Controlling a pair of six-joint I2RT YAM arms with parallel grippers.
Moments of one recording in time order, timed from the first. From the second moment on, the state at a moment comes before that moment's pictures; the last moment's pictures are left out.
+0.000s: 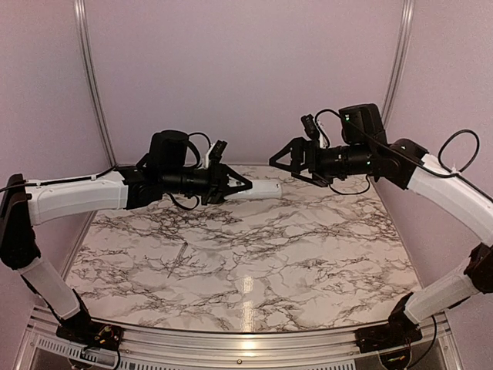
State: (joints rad) left arm -0.77 1.61 1.23 0.10 0.58 -0.95; right arm 0.69 1.35 1.39 -0.51 -0.35 0.62
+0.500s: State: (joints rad) left arm -0.78 1.61 1.22 0.04 0.50 -0.91; right arm 0.69 1.25 1.32 -0.58 -0.13 0.67
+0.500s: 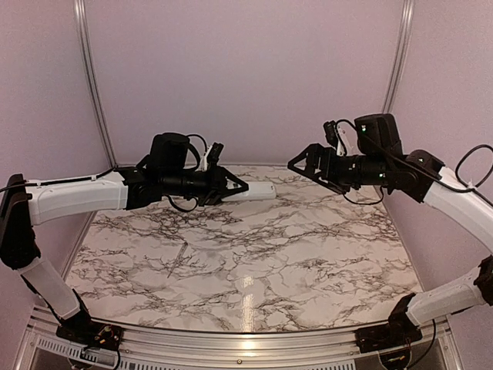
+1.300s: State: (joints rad) left arm -0.79 1.62 1.23 -0.03 0.43 -0.90; right arm 0.68 1.33 1.34 -0.48 -0.28 0.65
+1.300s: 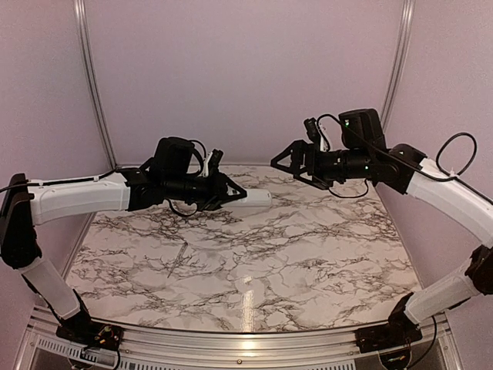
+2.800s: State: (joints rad) left arm -0.81 1.66 1.29 -0.01 0.47 -0.98; right arm 0.73 1.45 1.34 -0.46 -0.32 0.64
